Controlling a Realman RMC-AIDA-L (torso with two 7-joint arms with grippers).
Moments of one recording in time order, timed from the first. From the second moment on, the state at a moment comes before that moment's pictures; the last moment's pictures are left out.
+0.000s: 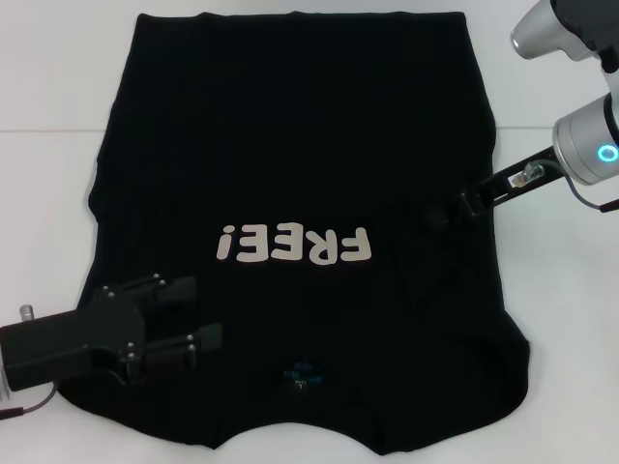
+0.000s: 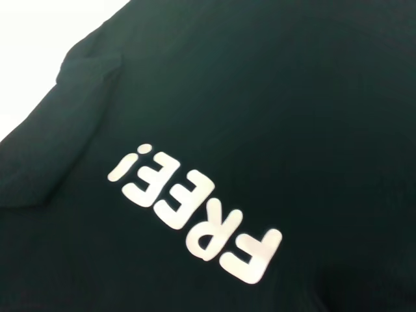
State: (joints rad) left arm -0.41 -2.07 0.48 0.59 2.04 1.70 -1.19; right arm 0.95 2.02 -0.88 -0.75 -2.57 -1.34 2.34
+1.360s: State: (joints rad) left arm -0.52 -1.89 0.40 0.88 2.56 1.77 -2.37; right arm 0.43 2.08 -0.64 -0.57 -1.94 -1.54 1.12
